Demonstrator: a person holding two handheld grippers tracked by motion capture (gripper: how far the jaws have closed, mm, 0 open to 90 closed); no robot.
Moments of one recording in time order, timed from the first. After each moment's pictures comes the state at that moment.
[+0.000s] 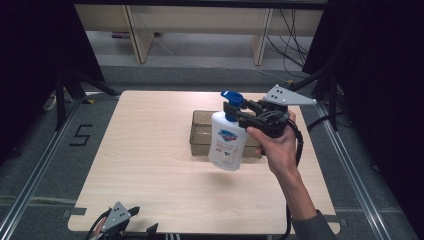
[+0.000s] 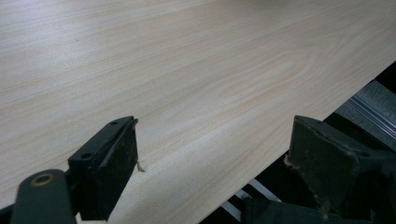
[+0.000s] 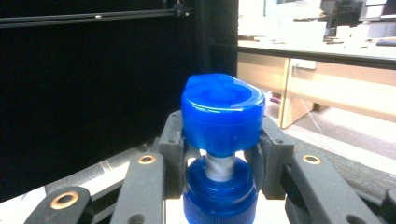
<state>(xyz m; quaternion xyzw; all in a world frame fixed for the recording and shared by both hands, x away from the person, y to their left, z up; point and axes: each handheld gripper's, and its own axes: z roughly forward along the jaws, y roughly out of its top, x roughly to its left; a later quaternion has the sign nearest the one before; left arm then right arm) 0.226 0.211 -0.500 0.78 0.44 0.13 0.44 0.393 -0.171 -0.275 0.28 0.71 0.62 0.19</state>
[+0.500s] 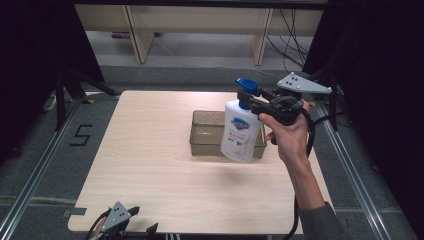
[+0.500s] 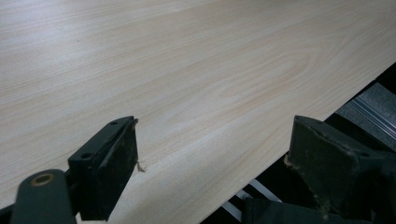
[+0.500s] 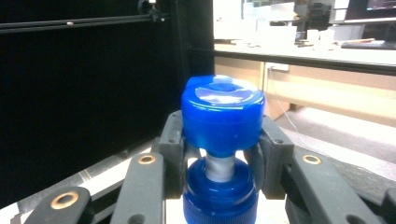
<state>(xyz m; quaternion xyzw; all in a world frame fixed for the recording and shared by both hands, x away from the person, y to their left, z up) 0.226 0.212 -0.500 0.78 0.44 0.13 0.44 0.410 -0.195 -0.259 0.31 0.69 0.61 0.22</state>
